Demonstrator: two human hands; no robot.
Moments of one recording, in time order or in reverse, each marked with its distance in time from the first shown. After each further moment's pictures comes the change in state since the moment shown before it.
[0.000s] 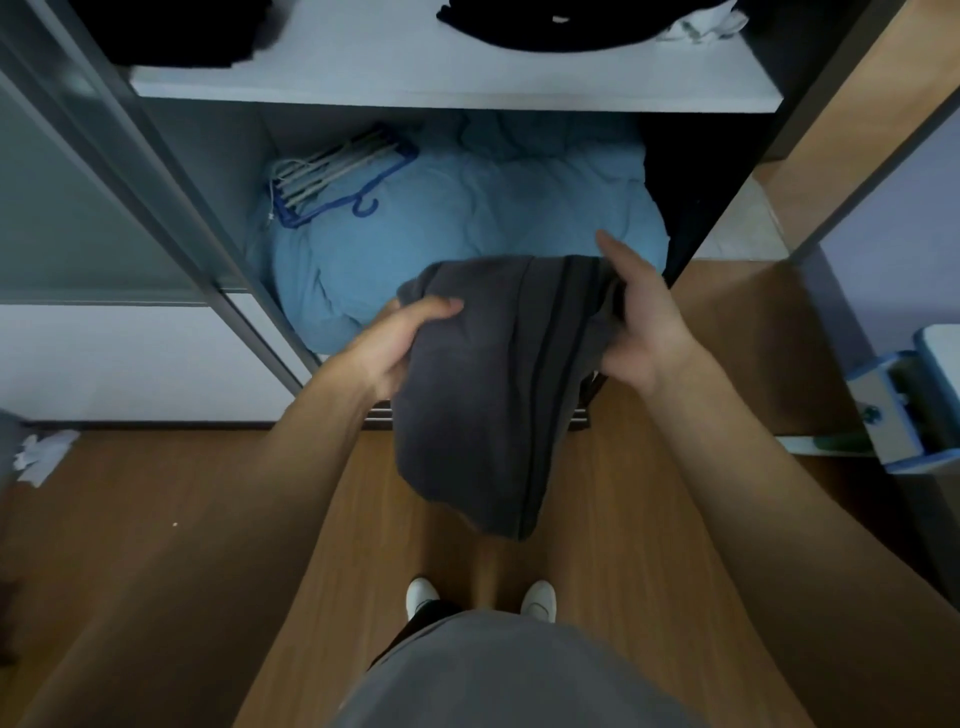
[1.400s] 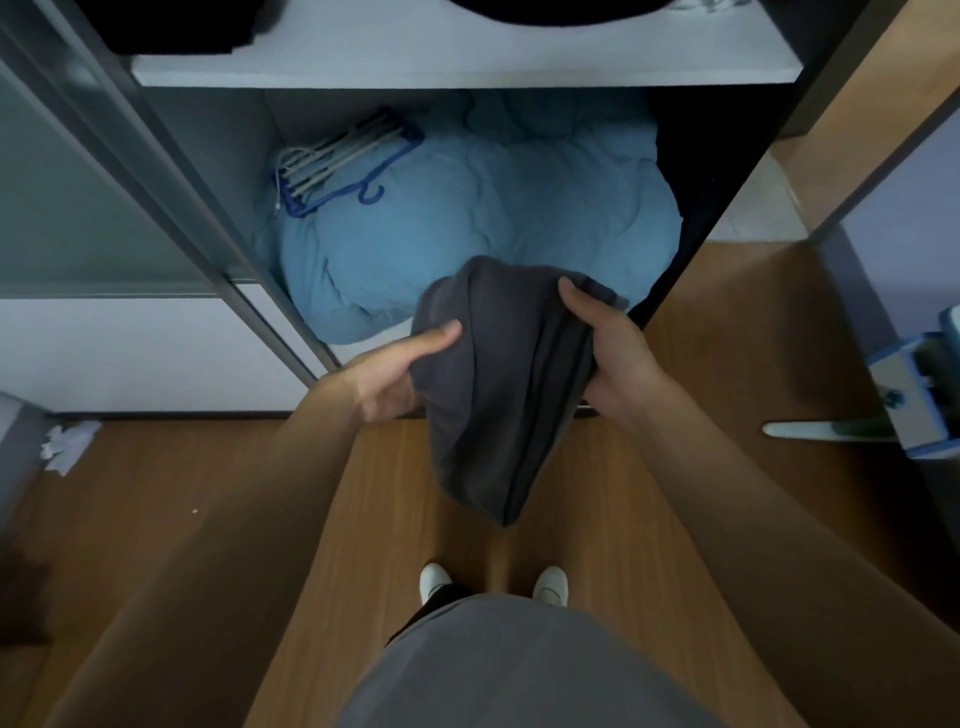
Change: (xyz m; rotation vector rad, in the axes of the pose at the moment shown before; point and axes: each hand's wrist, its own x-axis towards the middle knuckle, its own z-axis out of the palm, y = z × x) left_hand -0.017 -0.023 -0.022 0.074 -0.138 -0.248; right_hand -0.002 0.045 -0.004 -0.049 0.050 -0.007
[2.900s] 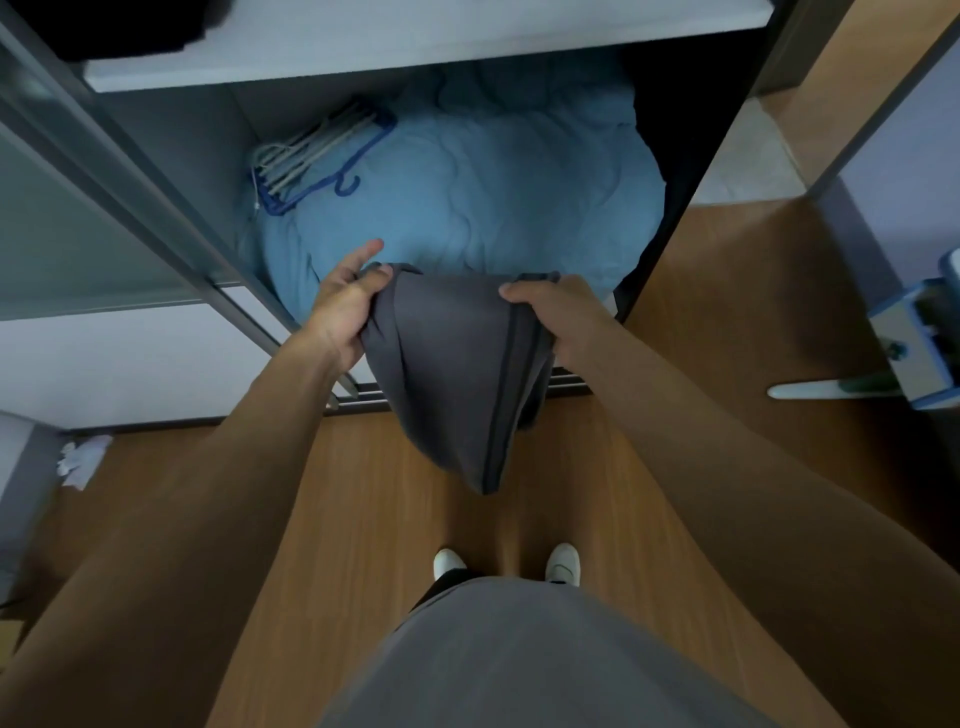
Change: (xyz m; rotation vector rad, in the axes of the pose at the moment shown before) left_hand 0.033 0.028 -0.008 0.084 0.421 0.328; right_hand 0.038 0.009 -0.002 -0.336 0.202 -0.020
